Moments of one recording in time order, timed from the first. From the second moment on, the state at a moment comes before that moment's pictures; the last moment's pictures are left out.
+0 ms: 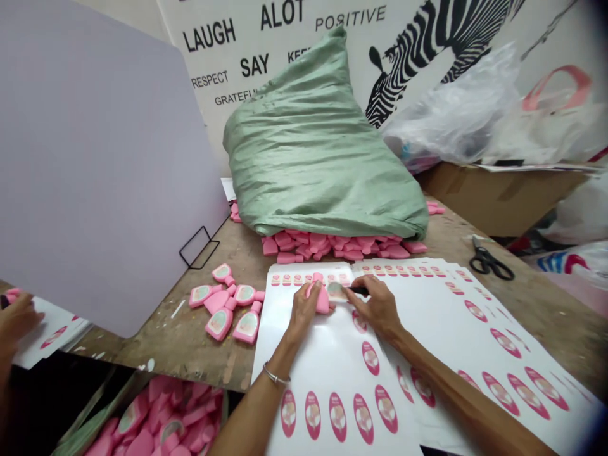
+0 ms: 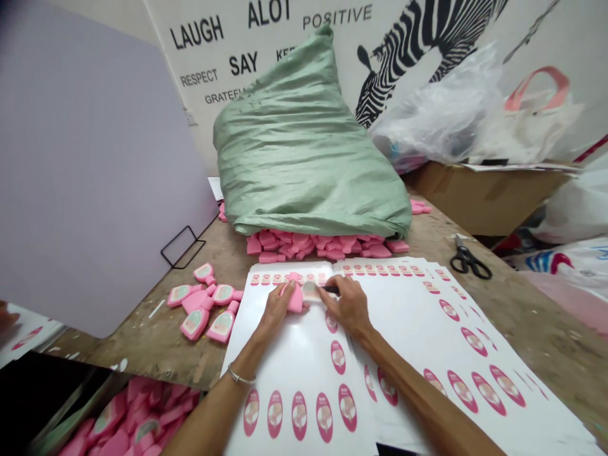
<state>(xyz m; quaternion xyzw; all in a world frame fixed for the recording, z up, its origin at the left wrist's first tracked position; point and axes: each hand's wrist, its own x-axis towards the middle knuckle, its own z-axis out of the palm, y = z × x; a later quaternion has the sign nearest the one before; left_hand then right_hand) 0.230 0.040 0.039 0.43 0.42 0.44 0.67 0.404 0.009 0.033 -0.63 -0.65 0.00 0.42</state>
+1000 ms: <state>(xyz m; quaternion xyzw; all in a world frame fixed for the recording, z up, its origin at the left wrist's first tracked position) 0.220 0.006 0.080 0.29 0.31 0.49 0.76 0.343 -0.033 0.082 -0.61 -0.66 -0.06 0.44</state>
